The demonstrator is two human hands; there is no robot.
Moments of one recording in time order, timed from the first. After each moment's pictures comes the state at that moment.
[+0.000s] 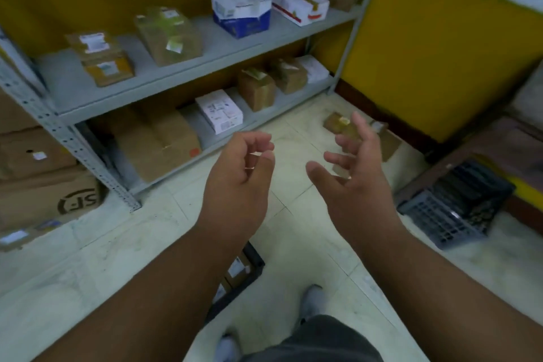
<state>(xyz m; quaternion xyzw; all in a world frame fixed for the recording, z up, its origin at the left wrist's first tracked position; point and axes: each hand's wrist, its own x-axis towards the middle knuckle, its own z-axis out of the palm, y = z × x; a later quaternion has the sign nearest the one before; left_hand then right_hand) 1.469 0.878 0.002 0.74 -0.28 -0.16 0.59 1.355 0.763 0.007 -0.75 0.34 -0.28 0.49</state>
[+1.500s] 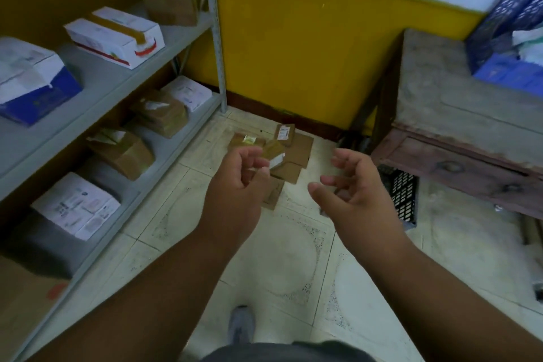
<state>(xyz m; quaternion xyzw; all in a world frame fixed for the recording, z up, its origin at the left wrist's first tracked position) 1.504 0.379 -0.030 0.65 -0.43 -0.34 0.53 1.328 0.346 -0.001 -0.62 0.54 -0.34 0.46</state>
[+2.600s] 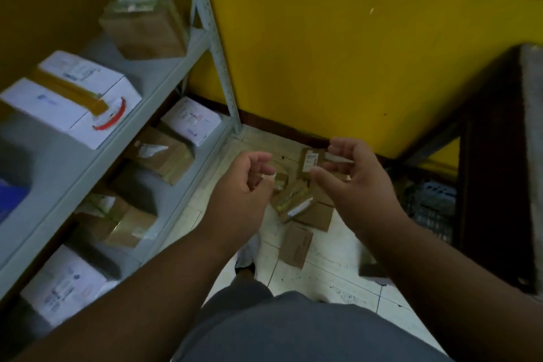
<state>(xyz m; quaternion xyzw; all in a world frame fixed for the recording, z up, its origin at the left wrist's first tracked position) 1.659 -0.051 -0.084 0.70 -0.44 -0.37 0.43 1.486 -0.116 -0.071 -0.59 0.54 -0.31 0.51</state>
